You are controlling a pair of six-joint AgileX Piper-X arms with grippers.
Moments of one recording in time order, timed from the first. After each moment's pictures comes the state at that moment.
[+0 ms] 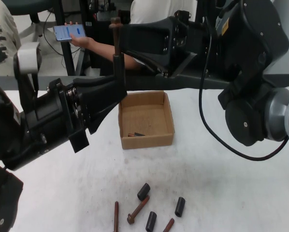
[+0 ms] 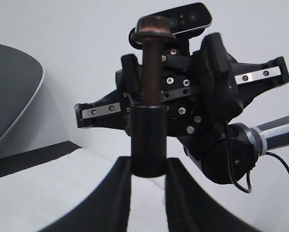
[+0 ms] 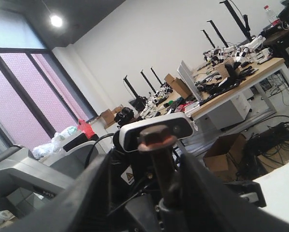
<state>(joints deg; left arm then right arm) -18.7 69.0 -22.5 -57.5 47.2 -31.7 31.2 93.3 -55.4 -60.7 -59.3 58.9</state>
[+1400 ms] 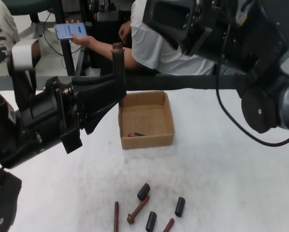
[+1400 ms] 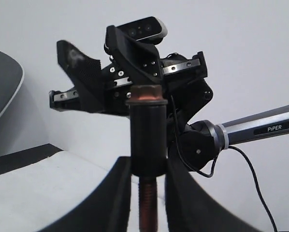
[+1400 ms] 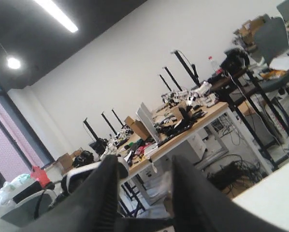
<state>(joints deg) -18.4 69.0 -22.5 -61.2 50.8 -36.0 23.8 93.3 -55.4 -60.7 -52.8 58.0</state>
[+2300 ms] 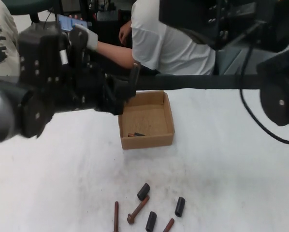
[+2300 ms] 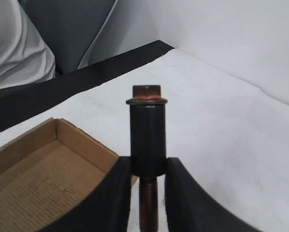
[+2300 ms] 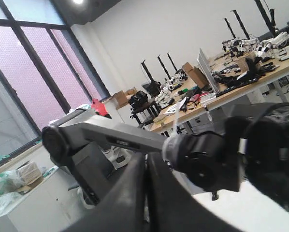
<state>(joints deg) -18.7 88.9 -50.1 -7.7 39.5 1.9 22.8 84.3 -52.3 -69.9 -71.7 71.0</state>
